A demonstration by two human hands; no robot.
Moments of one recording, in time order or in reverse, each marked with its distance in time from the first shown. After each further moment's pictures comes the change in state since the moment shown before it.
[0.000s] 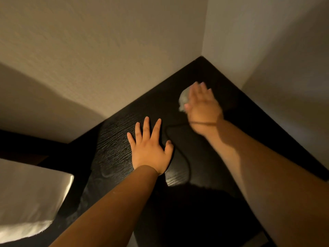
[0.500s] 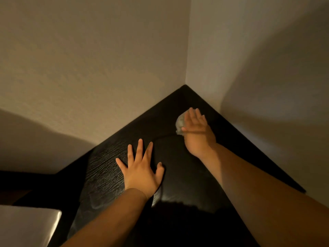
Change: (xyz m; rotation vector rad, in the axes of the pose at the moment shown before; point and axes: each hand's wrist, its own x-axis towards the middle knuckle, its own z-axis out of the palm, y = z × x) left_hand 0.015 0.000 -0.013 0.016 -0.083 0.058; right_hand 0.001 0.020 -0.008 0.043 -0.040 0.107
